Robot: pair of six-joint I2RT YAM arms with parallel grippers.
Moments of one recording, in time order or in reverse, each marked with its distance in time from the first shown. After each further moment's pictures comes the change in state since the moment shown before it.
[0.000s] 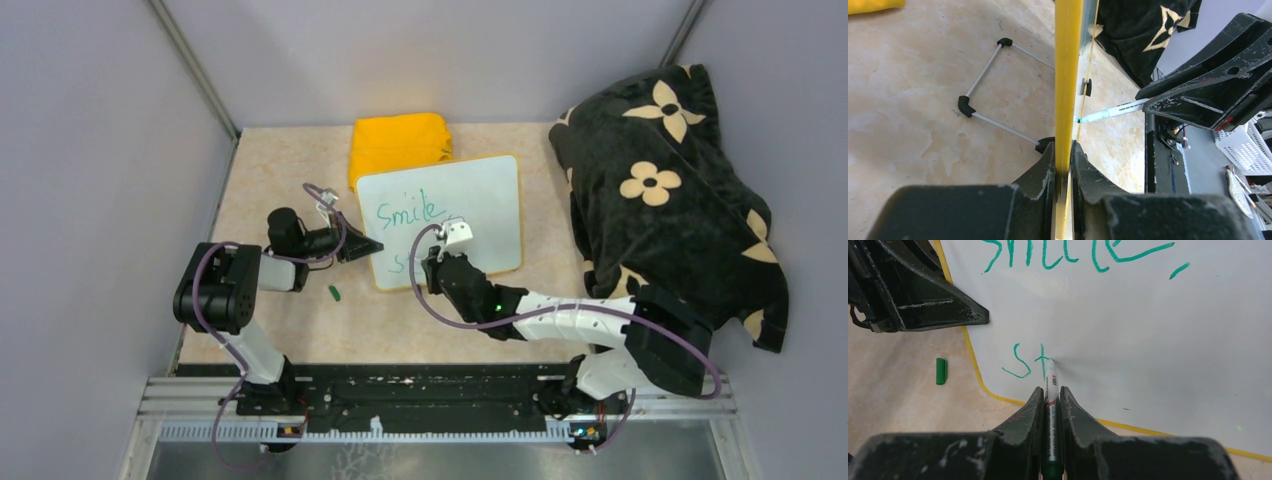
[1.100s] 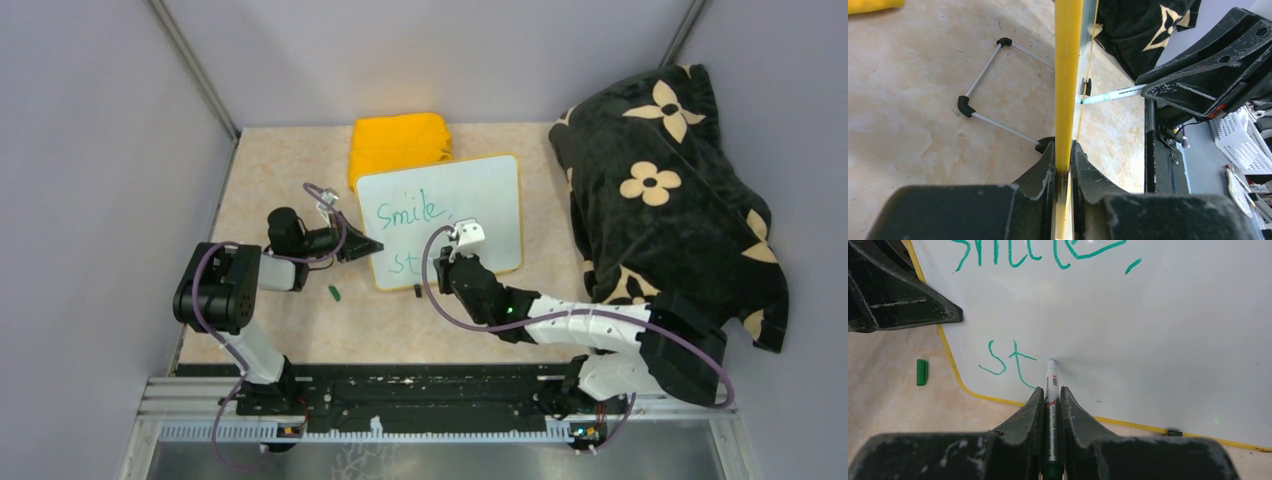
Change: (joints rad) left arm 0.000 -0.001 0.003 -0.007 0.004 0.004; right arm -0.024 -0.090 -0.071 -0.018 0.023 -0.014
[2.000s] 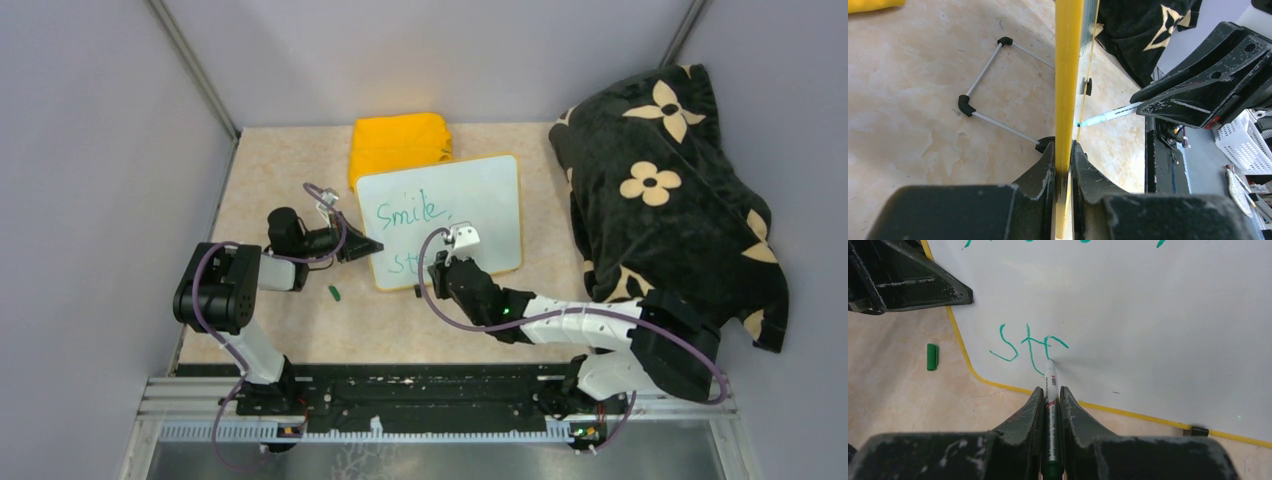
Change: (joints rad) left arm 0.000 0.000 0.000 -0.006 -0.002 0.003; right arm -0.001 0.047 0.006 0.019 -0.060 0.032
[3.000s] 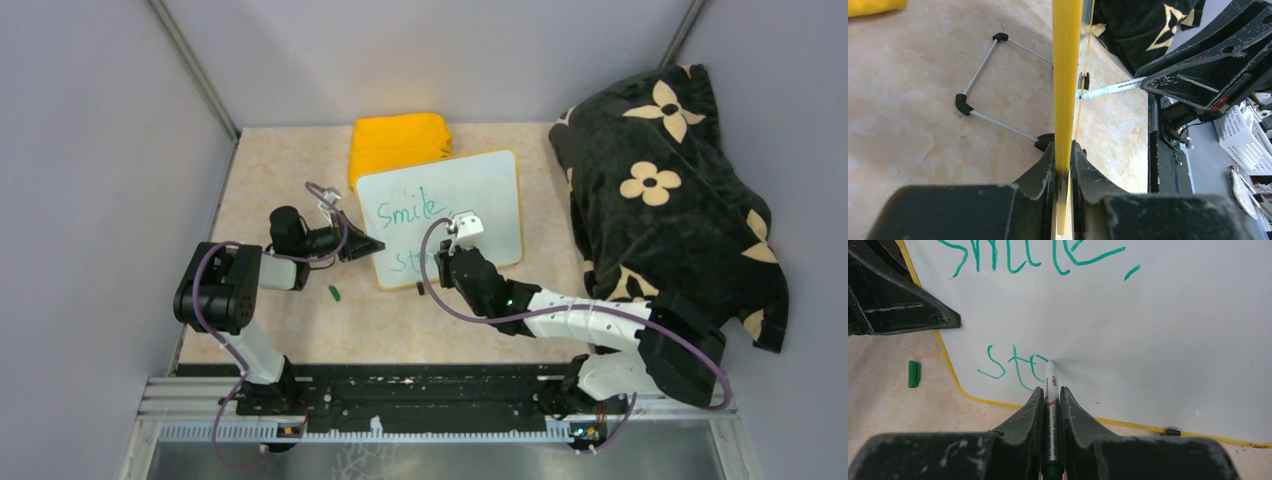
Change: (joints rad) left arm -0.011 0.000 0.009 -0.018 -0.015 0.017; right arm -0.048 -0.028 0.037 -0.056 0.011 -0.071
